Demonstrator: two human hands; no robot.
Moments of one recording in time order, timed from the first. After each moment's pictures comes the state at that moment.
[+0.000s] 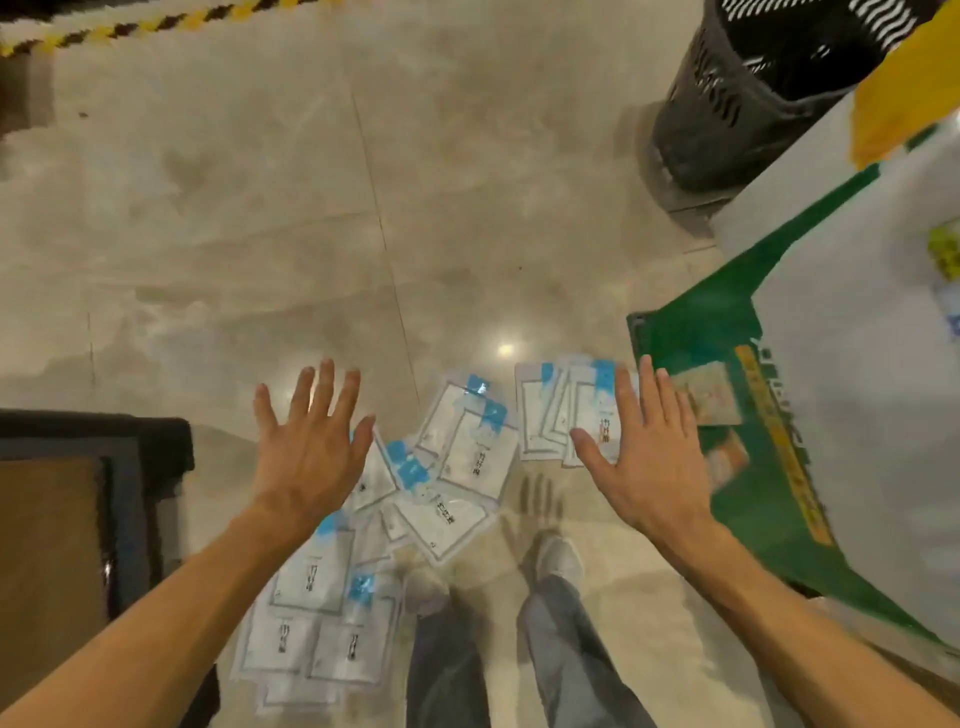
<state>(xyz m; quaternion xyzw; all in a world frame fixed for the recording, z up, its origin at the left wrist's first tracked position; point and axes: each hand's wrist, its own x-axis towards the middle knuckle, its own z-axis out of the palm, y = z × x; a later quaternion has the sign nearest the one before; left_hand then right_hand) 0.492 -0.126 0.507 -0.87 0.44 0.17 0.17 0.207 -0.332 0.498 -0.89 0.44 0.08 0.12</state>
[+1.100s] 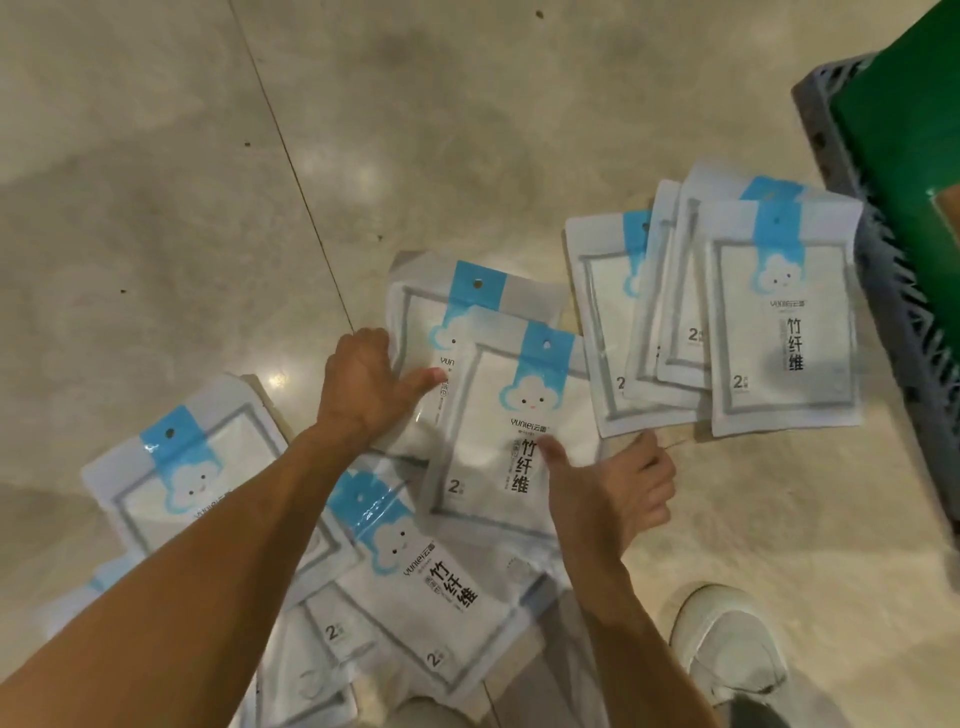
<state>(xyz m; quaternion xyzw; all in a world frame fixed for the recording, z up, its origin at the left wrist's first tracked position) 0.504 -0.181 -0.044 -0.88 0.35 0.31 -0.10 0.268 -0.197 -0.047 -0.52 0.82 -0.04 0.24</state>
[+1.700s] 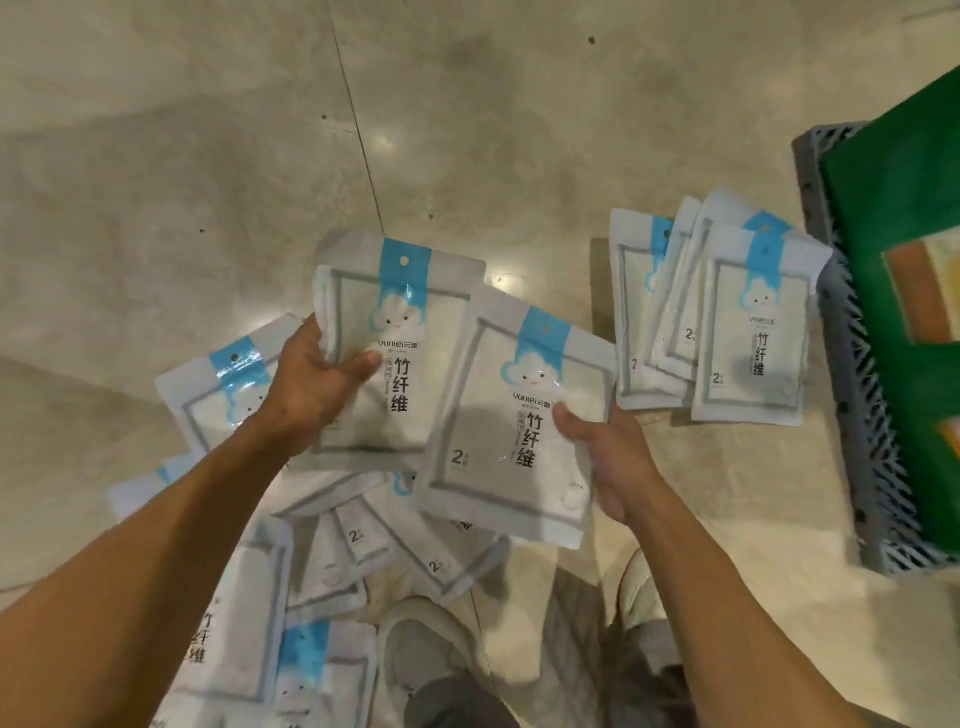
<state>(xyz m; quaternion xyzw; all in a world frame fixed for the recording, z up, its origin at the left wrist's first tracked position) 0.523 -0.101 0.057 -0.81 0.10 0.42 -0.39 0.256 -0.230 0.043 -0.30 0.64 -0.06 0.70</state>
